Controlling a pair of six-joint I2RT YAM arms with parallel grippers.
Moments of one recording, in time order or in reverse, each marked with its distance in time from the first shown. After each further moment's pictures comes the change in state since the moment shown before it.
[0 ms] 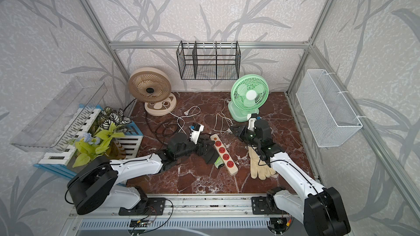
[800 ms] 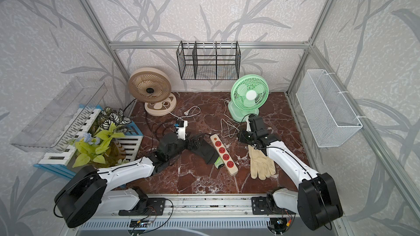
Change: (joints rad) left arm 0.106 -0.147 -0.105 0.000 -0.224 -0.087; right arm -0.015 0.122 0.160 -0.460 0.224 -0.443
